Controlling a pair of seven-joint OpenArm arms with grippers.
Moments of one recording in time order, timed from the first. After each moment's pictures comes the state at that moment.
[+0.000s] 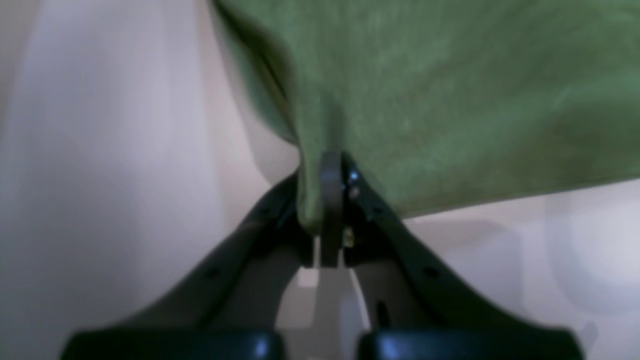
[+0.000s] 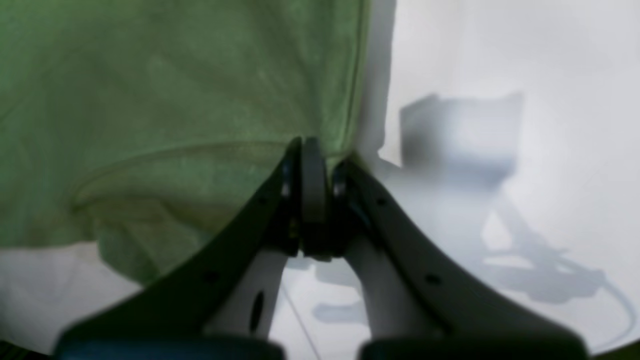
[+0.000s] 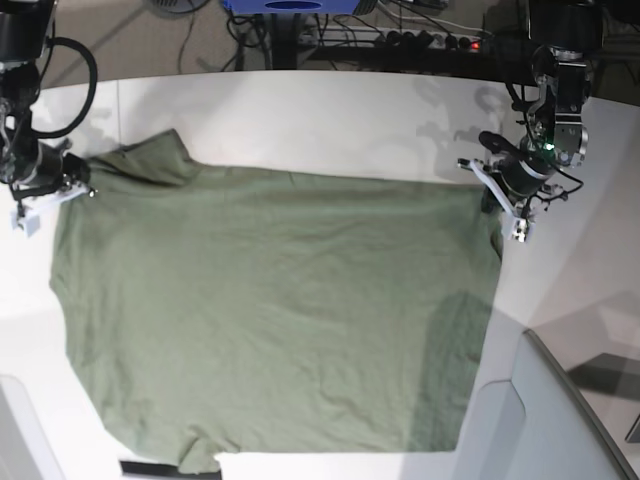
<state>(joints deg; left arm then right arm) 7.9 -21.9 -5.3 70.7 -8.7 -18.2 21.7 -5.2 18.3 16.0 71.0 33.4 4.2 -52.2</state>
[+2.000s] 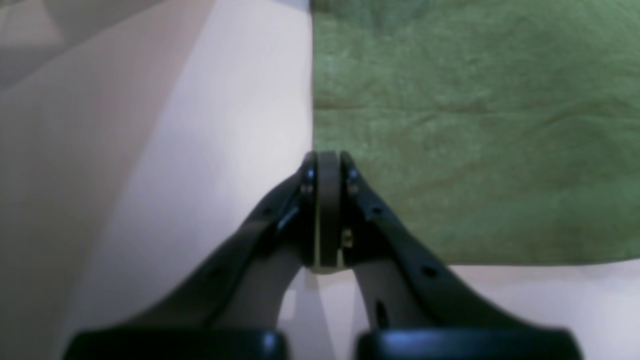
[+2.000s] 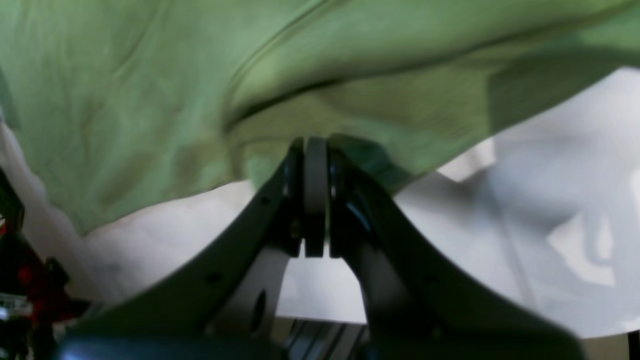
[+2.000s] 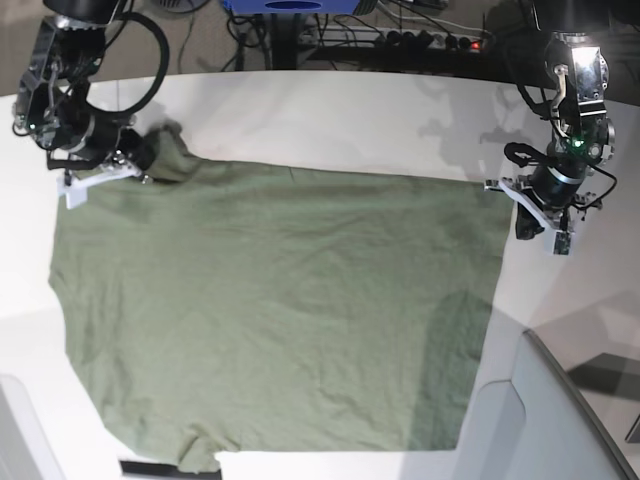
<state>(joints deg) 11.6 -19.7 -16.1 82.7 -9.1 -18.3 22.1 -9.8 -0.1 27.9 80.7 33.2 3.9 -60.2</state>
